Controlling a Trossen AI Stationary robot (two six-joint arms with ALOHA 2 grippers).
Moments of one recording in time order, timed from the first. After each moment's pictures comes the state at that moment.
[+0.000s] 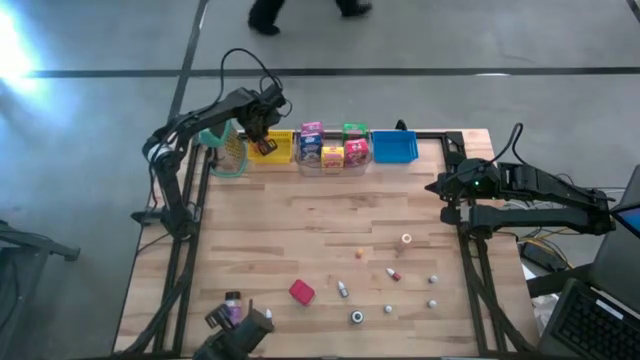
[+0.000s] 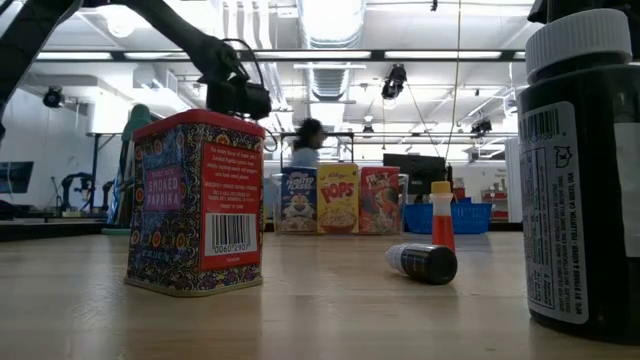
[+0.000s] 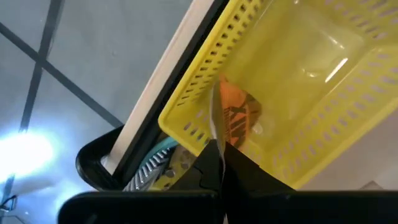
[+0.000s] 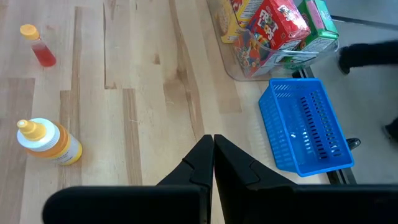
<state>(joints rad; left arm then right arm) 0.82 1.82 1.52 -1.06 -0.30 0.24 -0.19 0.58 0.77 -0.99 0.18 -0.18</state>
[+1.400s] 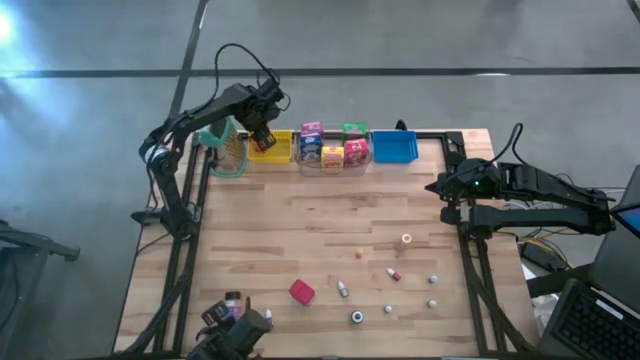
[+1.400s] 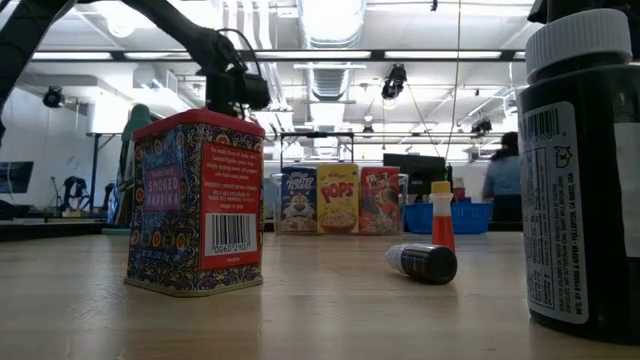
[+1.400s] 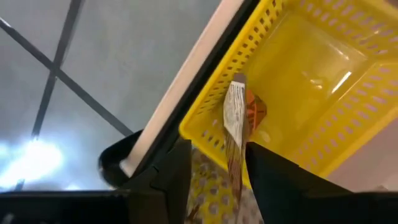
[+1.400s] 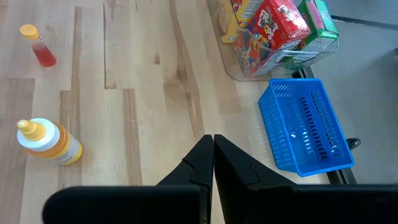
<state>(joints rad) 0.83 1.79 1.56 -1.07 -0.32 0.27 -0.19 0.58 0.77 -0.99 0.18 -0.18</state>
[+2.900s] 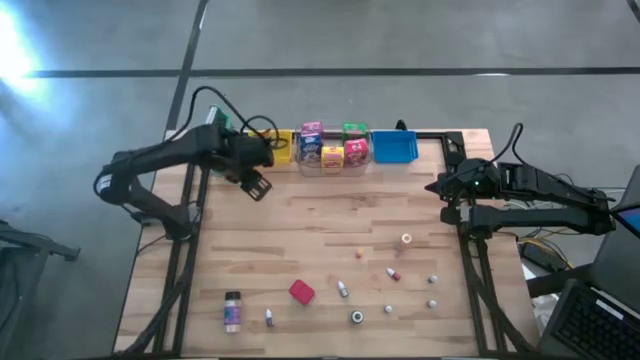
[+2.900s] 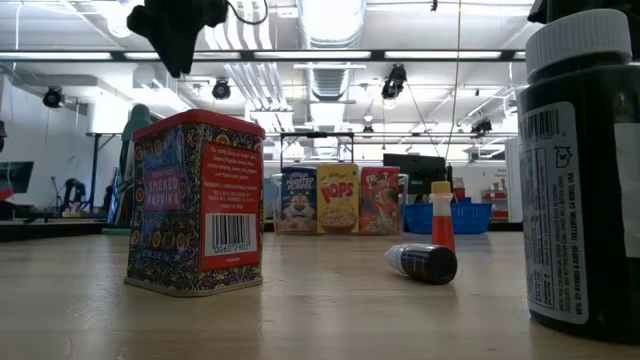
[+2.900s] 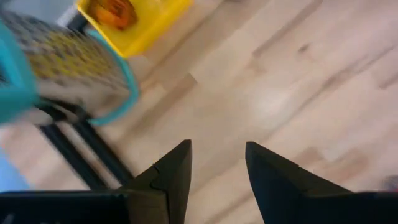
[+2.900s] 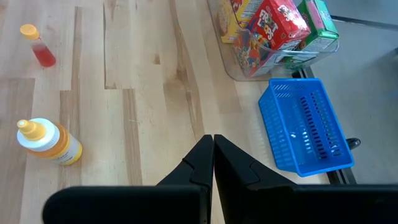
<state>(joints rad) 0.18 1.40 1.61 -1.57 -0.24 -0.67 -0.19 0.58 0.77 -0.99 0.18 -0.18</state>
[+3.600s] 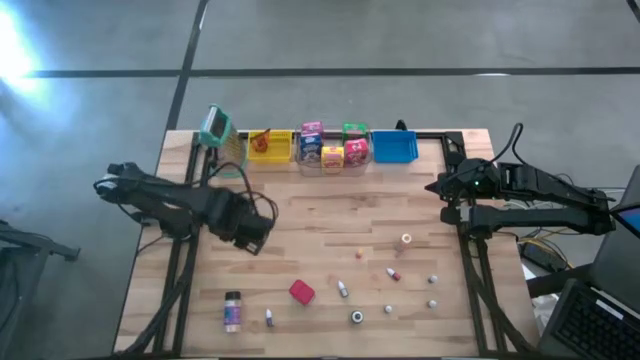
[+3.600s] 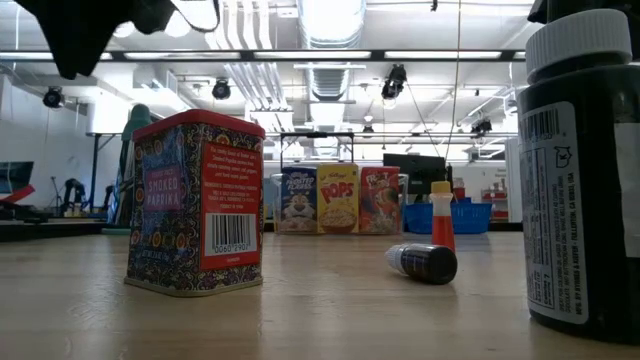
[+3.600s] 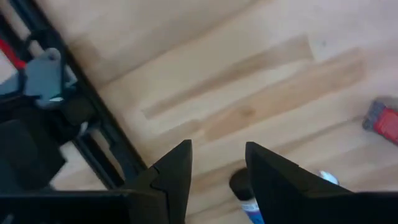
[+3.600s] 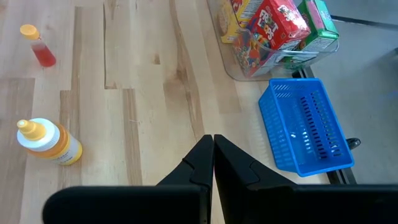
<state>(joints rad) -0.28 1.40 1.37 -1.55 -0.01 -1.37 -0.19 0.58 0.77 -0.99 0.18 -0.18</state>
